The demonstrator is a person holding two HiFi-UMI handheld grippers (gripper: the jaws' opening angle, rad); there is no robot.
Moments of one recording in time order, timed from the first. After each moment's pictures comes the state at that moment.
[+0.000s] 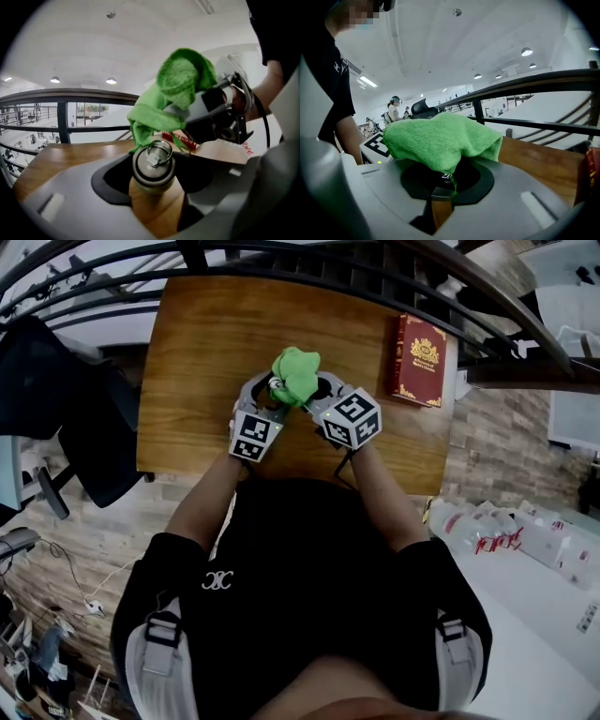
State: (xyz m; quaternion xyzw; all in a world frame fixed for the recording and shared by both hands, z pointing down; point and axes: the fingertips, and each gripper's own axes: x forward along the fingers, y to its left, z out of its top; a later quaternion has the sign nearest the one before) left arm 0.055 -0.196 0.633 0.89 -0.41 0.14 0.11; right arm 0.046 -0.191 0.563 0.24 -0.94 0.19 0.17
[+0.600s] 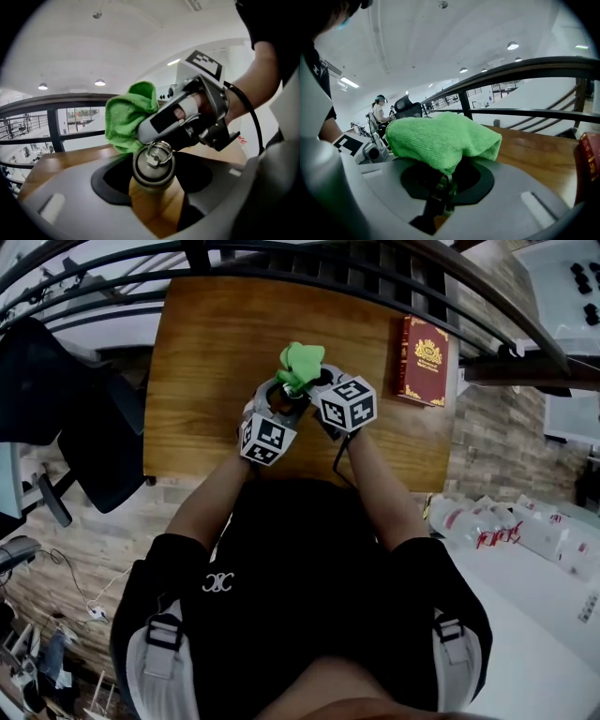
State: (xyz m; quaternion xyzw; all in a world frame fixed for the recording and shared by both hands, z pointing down) left arm 0.062 -0.184 0.637 0.91 -0.37 0.18 0.08; right arm 0.038 -0.226 0.604 0.31 -0.90 0.24 0.21
